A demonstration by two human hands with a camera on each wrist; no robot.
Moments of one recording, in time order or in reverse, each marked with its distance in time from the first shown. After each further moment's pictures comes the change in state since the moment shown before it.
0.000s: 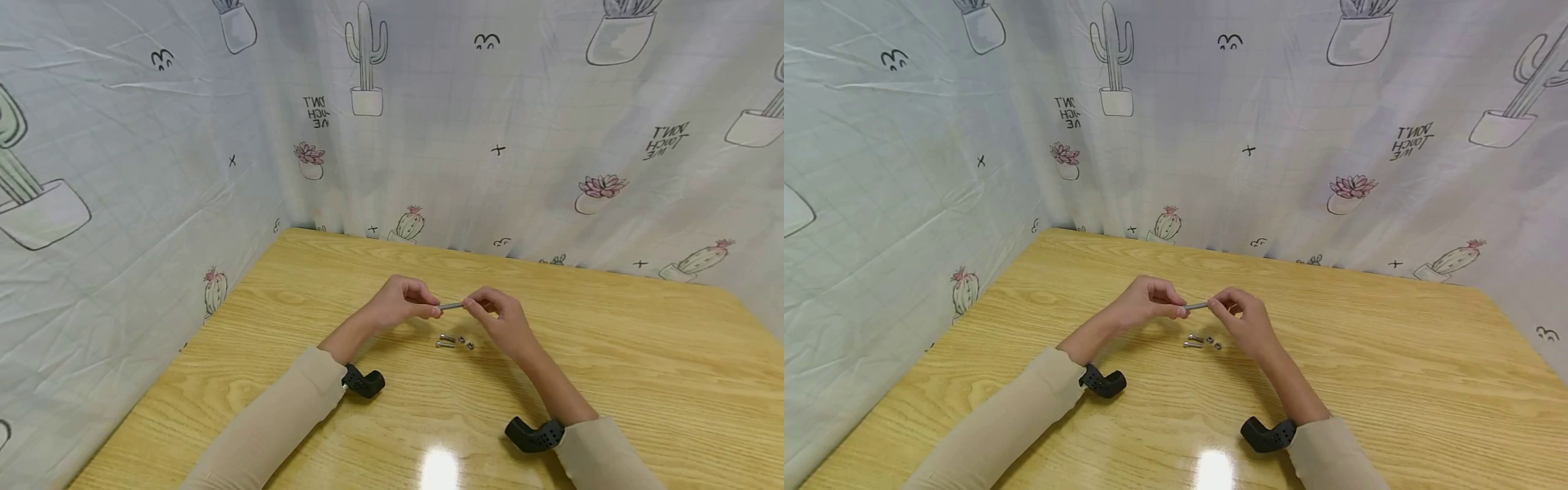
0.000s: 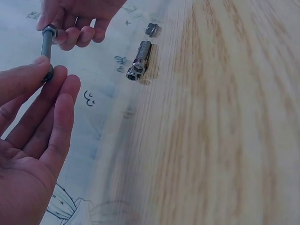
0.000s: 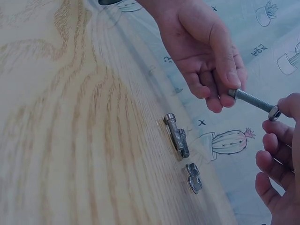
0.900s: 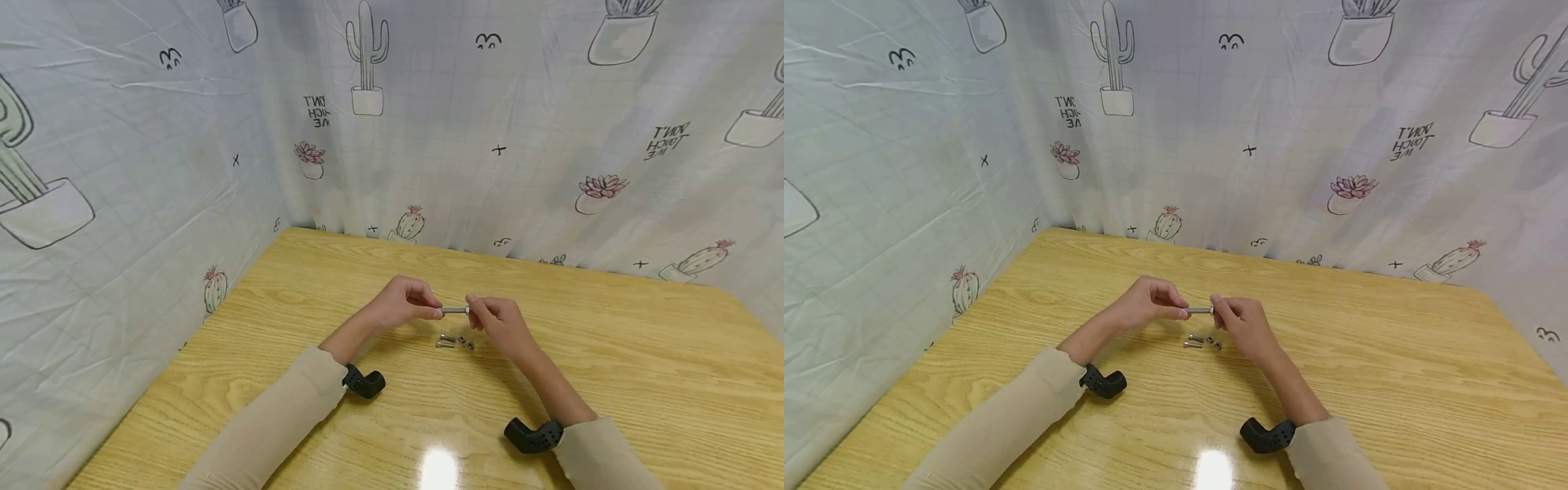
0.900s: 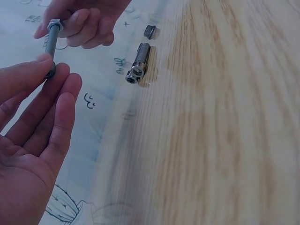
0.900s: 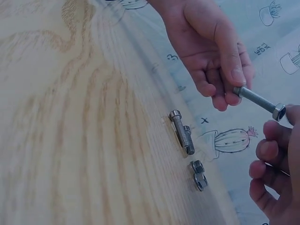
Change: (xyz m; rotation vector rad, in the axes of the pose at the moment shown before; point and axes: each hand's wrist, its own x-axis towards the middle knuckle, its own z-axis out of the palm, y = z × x) left_hand -0.001 0.001 0.001 0.083 -0.022 0.036; right_hand 0.001 0.001 0.003 0.030 -0.040 0.071
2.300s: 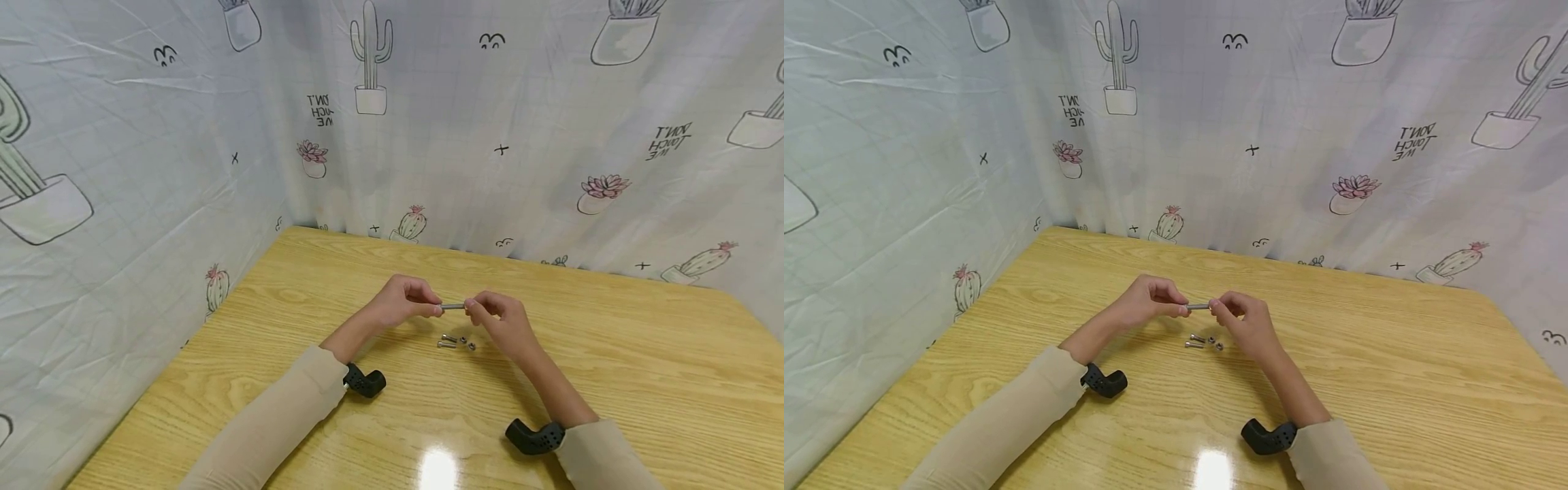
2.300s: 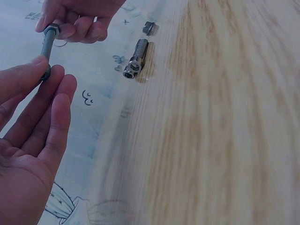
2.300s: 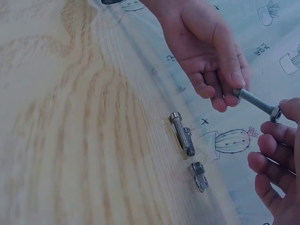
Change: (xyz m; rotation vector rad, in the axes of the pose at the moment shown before) left_hand -0.001 -0.005 -0.001 -0.064 0.026 -0.001; right_hand -0.010 -0.027 -0.001 -0.023 0.049 -0.063
